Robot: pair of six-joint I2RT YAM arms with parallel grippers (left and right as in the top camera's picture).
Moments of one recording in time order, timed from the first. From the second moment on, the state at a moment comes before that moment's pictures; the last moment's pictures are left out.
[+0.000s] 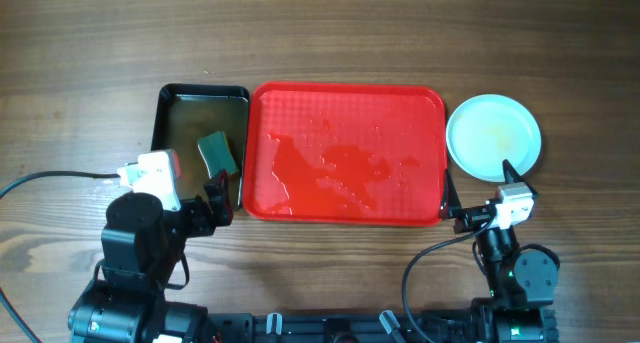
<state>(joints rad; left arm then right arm) -0.18 0.56 0.74 -0.78 -0.06 -0.32 0.00 0.01 0.01 0.01 -0.14 -0.03</state>
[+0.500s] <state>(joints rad) -0.17 0.52 0.74 -0.83 -0.06 -0.32 0.00 0.01 0.01 0.01 -0.14 -0.03</state>
